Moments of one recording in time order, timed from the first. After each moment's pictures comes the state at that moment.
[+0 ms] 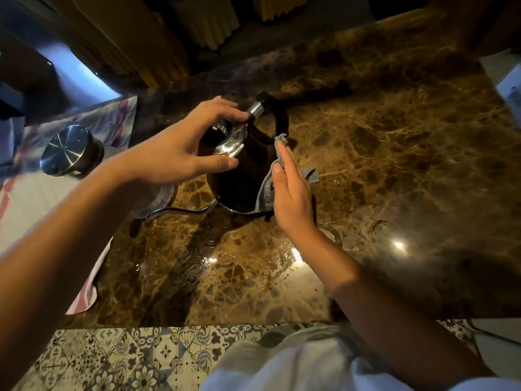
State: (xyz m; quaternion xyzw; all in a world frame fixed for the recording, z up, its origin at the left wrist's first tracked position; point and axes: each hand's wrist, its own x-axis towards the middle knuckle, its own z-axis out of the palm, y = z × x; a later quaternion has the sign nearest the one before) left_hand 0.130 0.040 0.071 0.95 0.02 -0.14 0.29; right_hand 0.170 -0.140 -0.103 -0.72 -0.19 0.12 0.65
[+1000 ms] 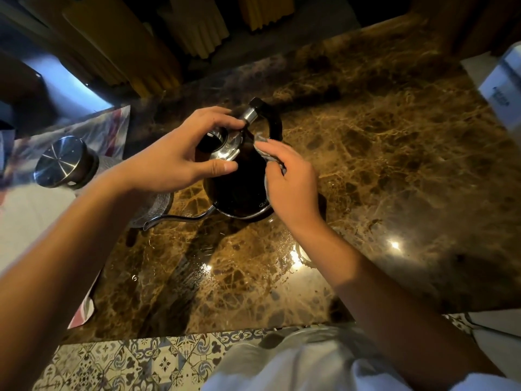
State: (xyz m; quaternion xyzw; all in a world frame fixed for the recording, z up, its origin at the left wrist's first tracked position) left_hand 0.129 0.035 0.071 0.94 0.01 -0.12 0.31; right_hand 0.179 -0.148 -0.048 -0.73 -0.15 0.06 0.67
